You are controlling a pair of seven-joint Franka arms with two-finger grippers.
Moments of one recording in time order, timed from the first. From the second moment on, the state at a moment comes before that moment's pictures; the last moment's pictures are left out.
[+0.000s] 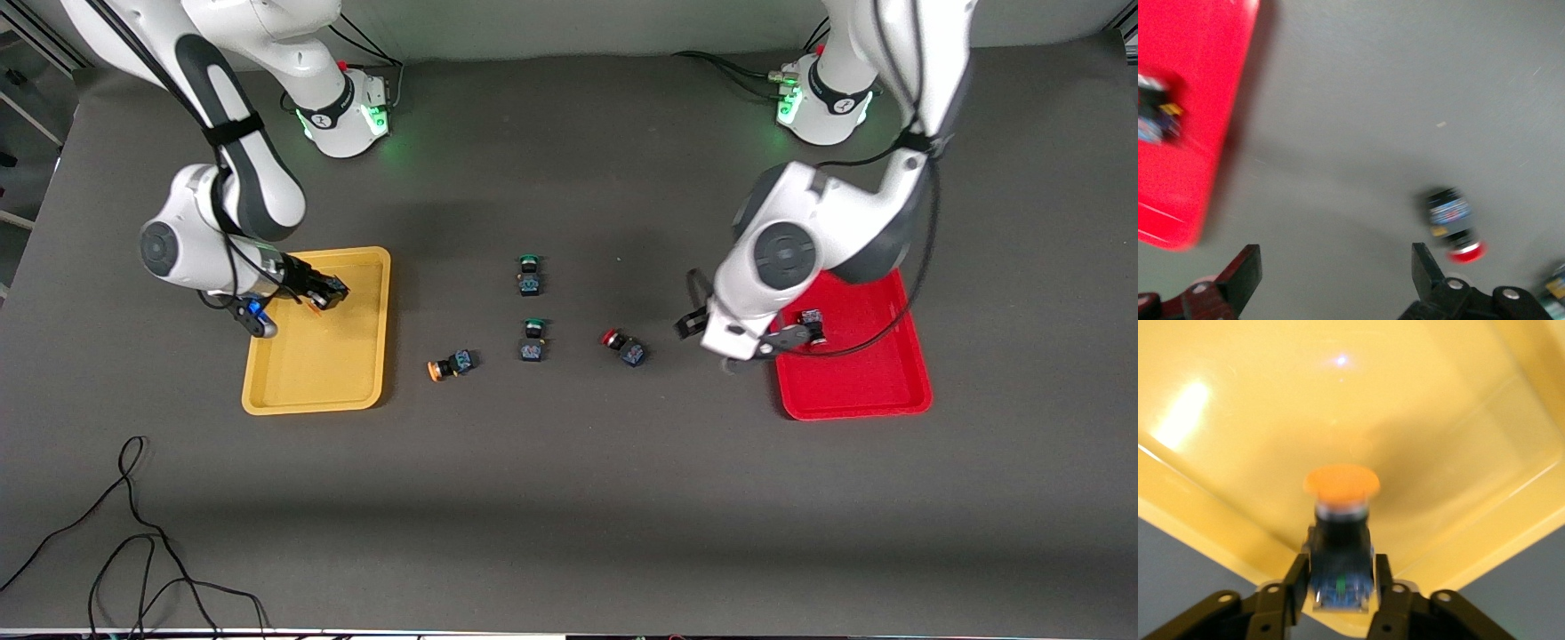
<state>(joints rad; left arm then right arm) -0.38 0.44 -0.17 -1.75 -0.03 2.08 -1.10 0.21 0.16 -0.16 -2.44 0.31 2.33 0.54</state>
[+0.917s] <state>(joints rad) -0.54 0.76 -0.17 -1.62 -0.03 2.31 -1.61 0.25 0.48 0.14 -1.95 0.32 2.41 1.02</state>
